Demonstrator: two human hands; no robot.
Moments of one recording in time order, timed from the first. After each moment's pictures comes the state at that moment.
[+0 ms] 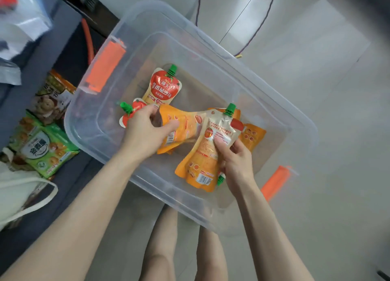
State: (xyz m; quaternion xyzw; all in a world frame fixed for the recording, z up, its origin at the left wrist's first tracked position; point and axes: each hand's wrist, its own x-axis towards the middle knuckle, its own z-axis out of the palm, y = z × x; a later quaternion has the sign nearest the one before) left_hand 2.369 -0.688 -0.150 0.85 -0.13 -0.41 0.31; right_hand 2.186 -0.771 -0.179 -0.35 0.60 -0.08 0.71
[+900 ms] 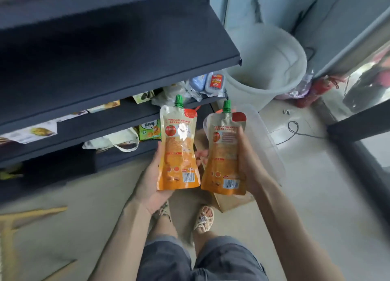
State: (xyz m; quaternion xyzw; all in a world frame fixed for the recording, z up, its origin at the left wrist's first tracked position) left_hand 2.182 -0.435 0.224 0.40 0.19 -0.35 0.83; right_hand 2.174 -0.640 0.210 -0.54 0.31 0.19 0.76
